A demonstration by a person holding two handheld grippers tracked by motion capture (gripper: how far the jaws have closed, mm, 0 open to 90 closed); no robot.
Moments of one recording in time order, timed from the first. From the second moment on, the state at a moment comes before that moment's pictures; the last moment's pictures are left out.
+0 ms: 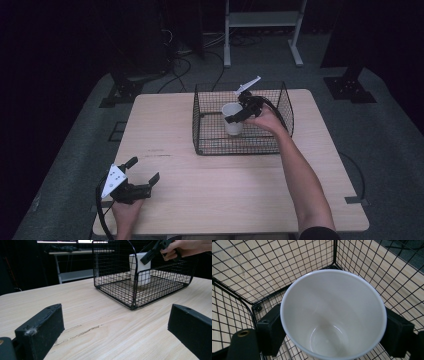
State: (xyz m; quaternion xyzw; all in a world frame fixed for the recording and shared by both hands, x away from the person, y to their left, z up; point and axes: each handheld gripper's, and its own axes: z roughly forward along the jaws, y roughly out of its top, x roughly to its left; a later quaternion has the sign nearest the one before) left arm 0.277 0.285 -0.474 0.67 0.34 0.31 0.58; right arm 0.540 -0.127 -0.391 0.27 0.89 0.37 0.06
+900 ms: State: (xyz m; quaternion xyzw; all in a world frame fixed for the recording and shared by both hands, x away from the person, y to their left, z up) left arm 0.277 0.285 -0.474 0.67 0.34 0.31 0.58; right arm 0.536 -0.124 -0.393 0.26 0.90 0.34 0.07
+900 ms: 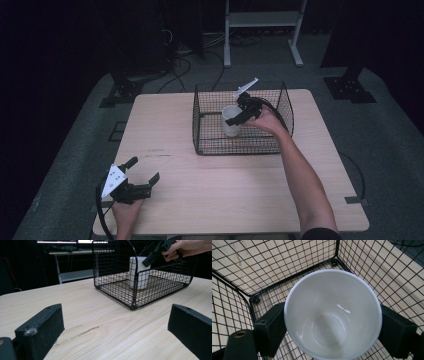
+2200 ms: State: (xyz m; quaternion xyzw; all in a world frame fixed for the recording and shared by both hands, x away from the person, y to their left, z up) left arm 0.278 0.285 -0.474 0.67 0.35 0.31 0.58; right arm 0.512 -0.156 -0.350 0.28 0.85 0.44 0.08
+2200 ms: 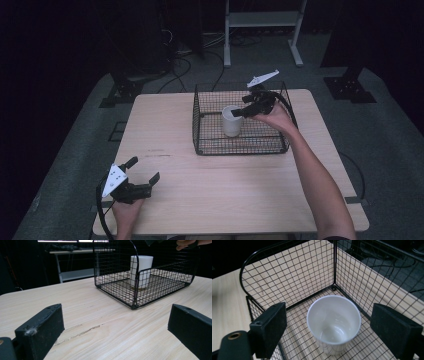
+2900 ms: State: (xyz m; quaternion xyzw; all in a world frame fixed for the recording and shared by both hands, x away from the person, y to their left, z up) left arm 0.278 0.284 -0.474 0.67 0.35 0.31 0.57; right arm 0.469 -0.198 -0.344 0.27 0.85 0.45 0.07
